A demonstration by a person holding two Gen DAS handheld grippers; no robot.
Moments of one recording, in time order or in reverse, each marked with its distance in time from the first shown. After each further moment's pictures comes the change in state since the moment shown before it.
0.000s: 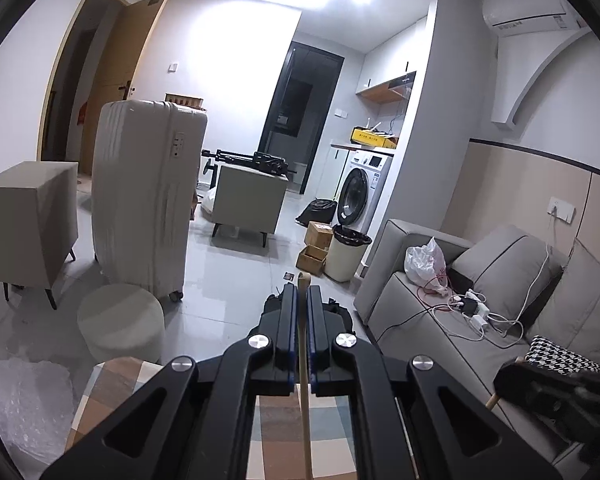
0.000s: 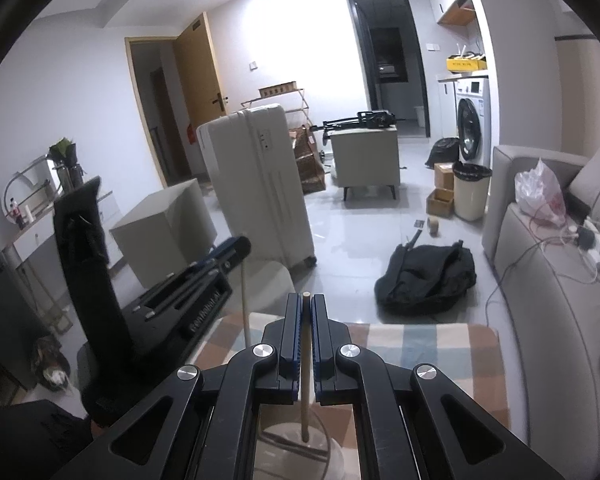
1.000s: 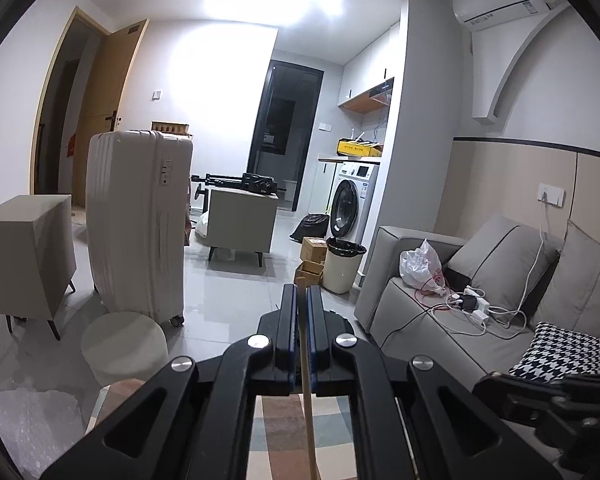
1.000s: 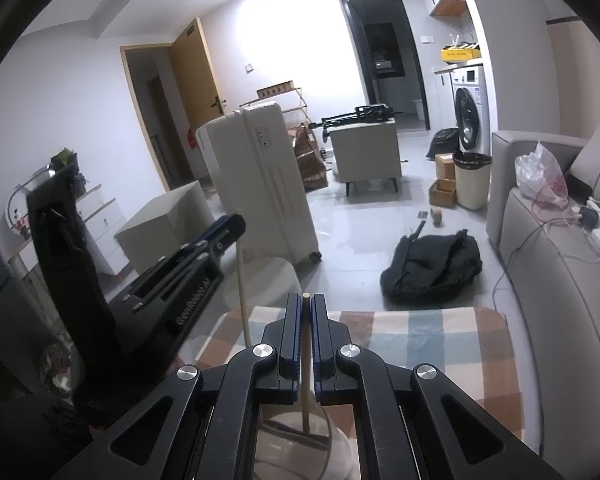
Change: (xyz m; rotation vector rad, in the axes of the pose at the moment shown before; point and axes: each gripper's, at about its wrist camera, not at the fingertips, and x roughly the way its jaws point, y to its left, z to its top) left arm -0.001 -0.019 -0.005 0.095 -0.046 -0.014; right arm 0.001 -0.010 -0.014 0.041 0.000 0.025
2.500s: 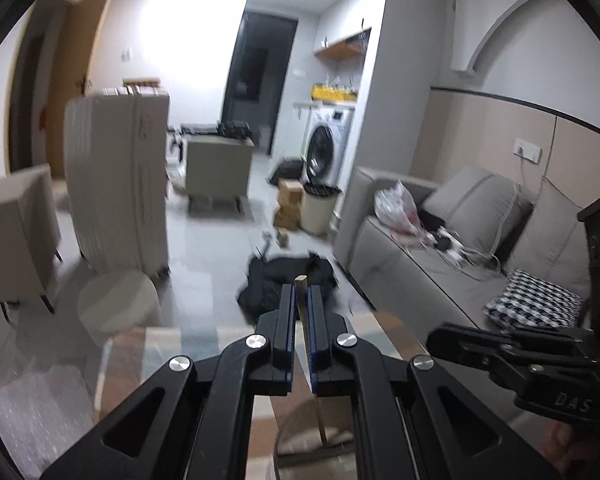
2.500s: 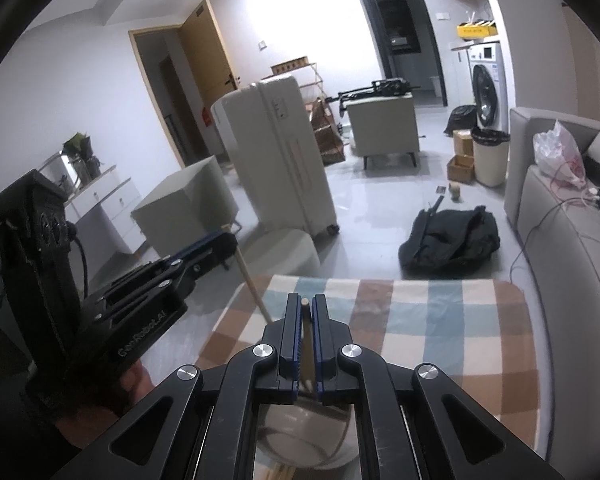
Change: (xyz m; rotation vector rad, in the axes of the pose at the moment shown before) left arm -0.012 0.005 -0.014 0.020 0.260 -0.104; right arm 0.005 0.003 -0.021 0.002 0.103 0.073
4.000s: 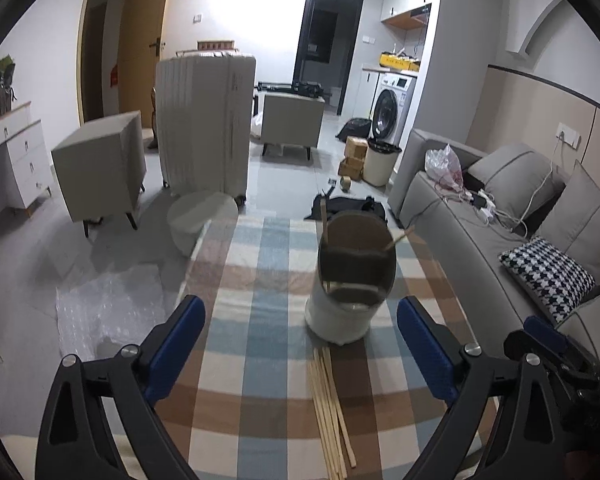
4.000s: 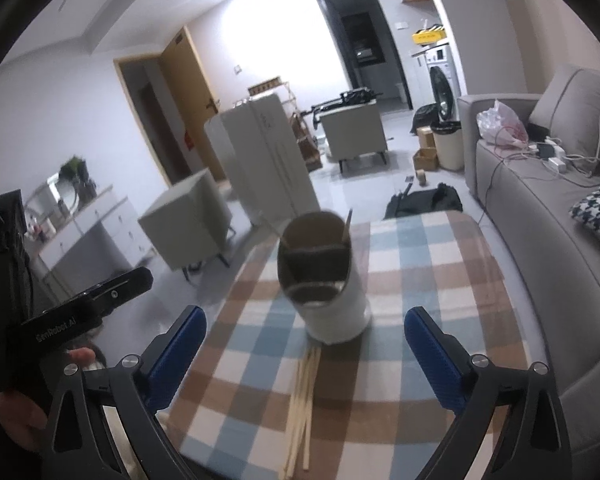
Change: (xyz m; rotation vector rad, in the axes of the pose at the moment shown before) left arm -0.131 -0.039 -0.085 -0.110 0.136 0.276; right arm -0.146 0.048 -0.137 0.096 -0.074 -0.077
